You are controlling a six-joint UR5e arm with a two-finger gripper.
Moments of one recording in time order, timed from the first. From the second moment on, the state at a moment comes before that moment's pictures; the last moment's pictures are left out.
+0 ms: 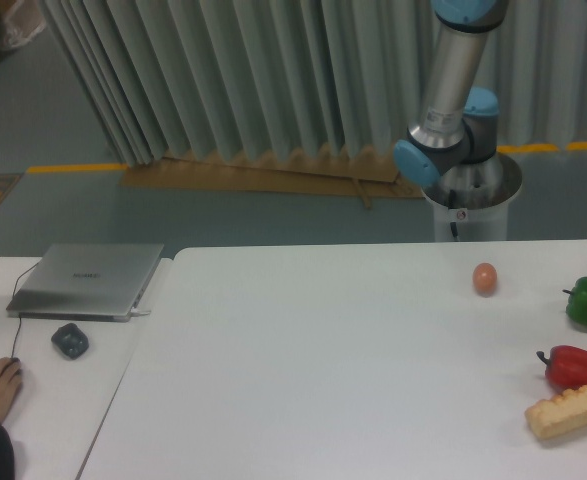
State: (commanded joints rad) arm 2.91 -1.83 -1.54 -1.39 1.59 2.07
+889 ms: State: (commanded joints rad) arm 2.61 -1.81 -1.53 -1.37 1.46 1.46
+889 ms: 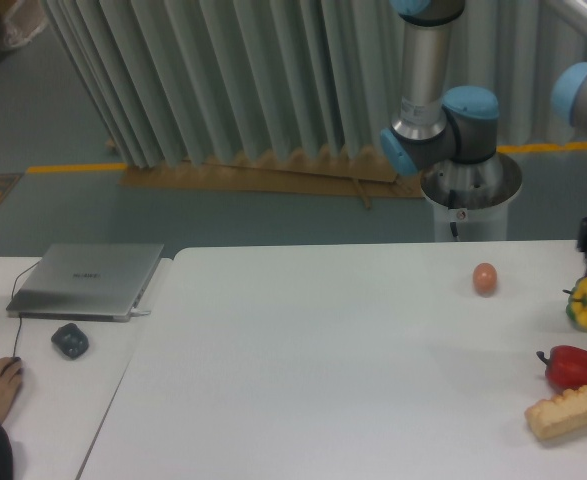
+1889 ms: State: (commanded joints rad) arm 2.32 -1.83 -1.56 -1.32 1.64 1.19
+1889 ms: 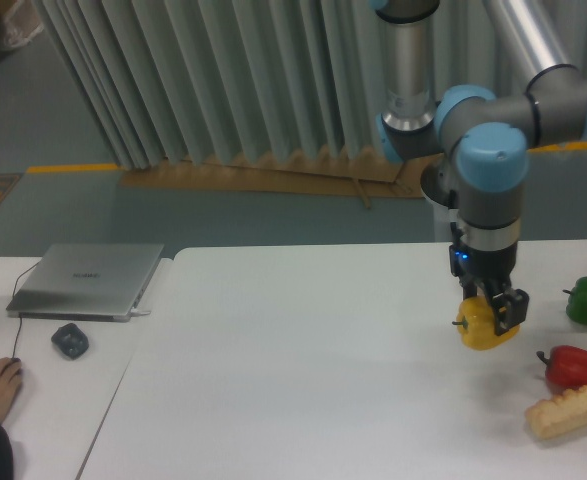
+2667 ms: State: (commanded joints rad) arm 2.34 -1.92 -1.56 -1.30 1.63 1.19
